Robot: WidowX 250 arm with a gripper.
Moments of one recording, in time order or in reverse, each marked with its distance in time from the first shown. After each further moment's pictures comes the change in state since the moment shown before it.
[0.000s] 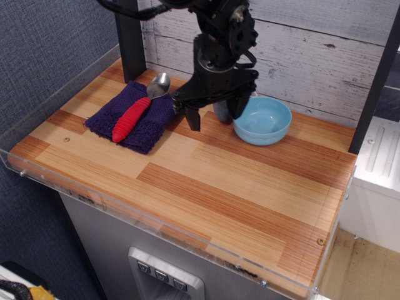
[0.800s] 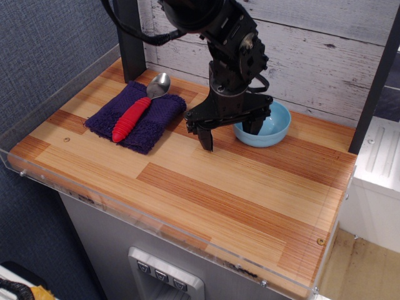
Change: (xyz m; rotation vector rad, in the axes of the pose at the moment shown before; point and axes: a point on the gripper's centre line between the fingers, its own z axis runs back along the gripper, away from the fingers) arm -0.025 -0.005 -0.017 -0.039 0.041 -0.120
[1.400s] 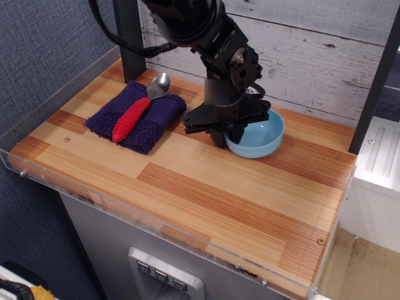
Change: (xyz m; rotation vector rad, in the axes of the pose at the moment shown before) arm -0.006 0.004 -0.002 -0.052 -0.017 -0.051
